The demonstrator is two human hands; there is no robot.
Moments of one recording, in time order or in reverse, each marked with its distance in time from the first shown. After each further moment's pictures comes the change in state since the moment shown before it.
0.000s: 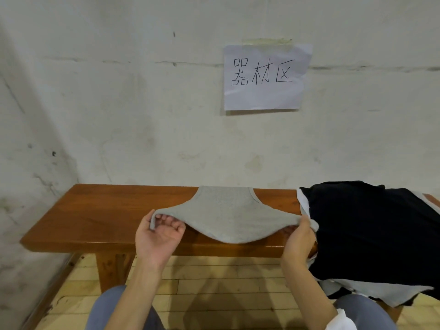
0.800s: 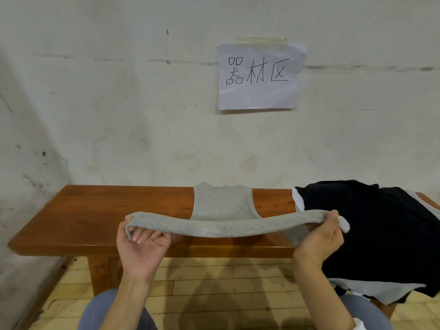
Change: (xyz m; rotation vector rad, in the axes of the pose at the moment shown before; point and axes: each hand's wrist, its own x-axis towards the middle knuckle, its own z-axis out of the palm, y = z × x) left_hand -0.010 0.006 -0.012 -0.068 -0.555 -0.260; right_hand -0.032 -0.054 -0.008 0.055 0.154 -0.267
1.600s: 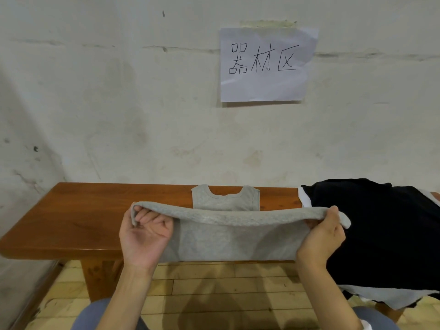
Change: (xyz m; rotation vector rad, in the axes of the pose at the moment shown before) left_hand 0.034 0.007 -0.006 -0.072 0.136 0.095; right_hand 0.027 0.027 0.020 -0.060 -0.045 -0.004
